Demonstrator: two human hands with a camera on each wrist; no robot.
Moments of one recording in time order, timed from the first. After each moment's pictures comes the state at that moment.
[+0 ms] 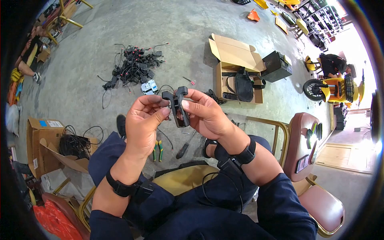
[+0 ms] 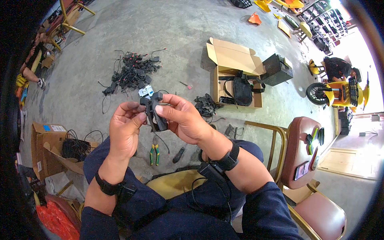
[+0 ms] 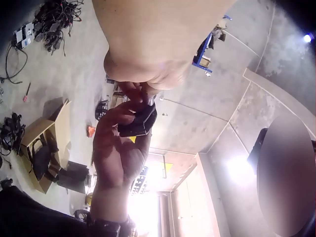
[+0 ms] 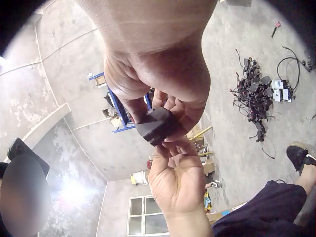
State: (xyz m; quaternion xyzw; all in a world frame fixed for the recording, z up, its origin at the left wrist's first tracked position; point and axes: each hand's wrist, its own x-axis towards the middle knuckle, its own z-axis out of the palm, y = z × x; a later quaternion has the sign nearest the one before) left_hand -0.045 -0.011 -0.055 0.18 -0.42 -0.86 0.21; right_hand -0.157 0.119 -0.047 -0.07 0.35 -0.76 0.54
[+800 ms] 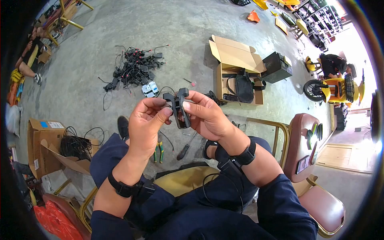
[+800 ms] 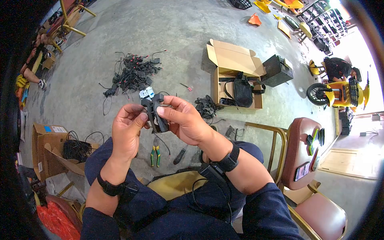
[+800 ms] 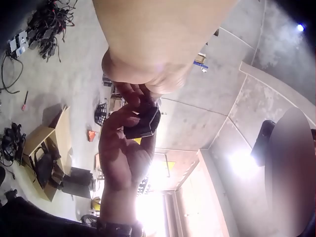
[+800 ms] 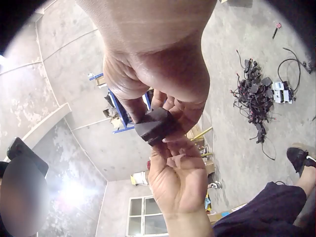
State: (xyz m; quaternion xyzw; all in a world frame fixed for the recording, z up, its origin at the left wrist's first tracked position) left_hand -0.047 -0.010 -0.055 0.18 -0.47 -0.84 0.20; right_hand -0.160 0.121 -0.049 -0.10 0.35 -0.76 0.55
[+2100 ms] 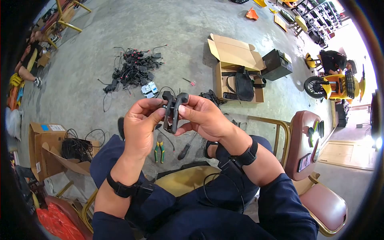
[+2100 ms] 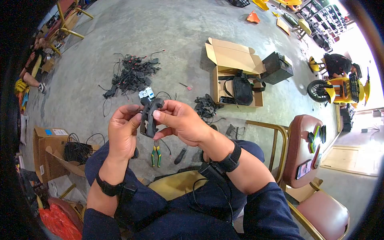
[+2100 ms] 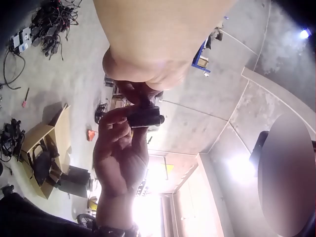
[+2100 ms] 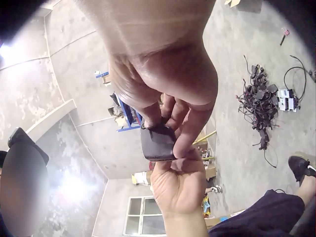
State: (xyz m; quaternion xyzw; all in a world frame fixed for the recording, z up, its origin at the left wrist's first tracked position) left_hand -0.048 -0.013 -0.050 0.19 -0.46 -0.84 0.21; right_hand -0.162 0.123 -0.048 -0.13 0.40 -0.70 0.58
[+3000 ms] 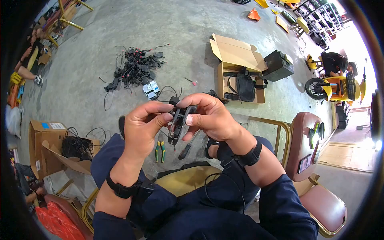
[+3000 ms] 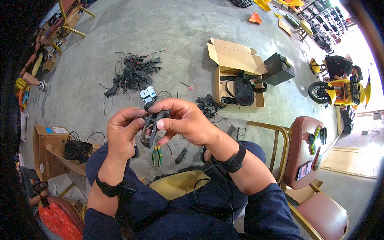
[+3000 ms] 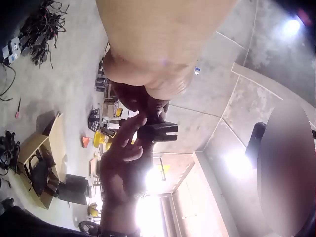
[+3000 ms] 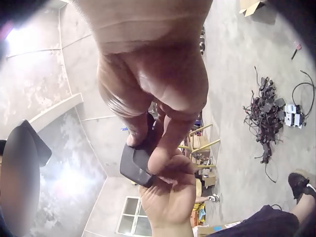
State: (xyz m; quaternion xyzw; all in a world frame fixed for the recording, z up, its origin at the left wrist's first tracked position) left_hand -0.041 -0.016 -0.040 0.12 -0.53 -0.82 0.19; right_hand -0.163 0.128 -0.036 -0.25 0.39 -0.70 0.54
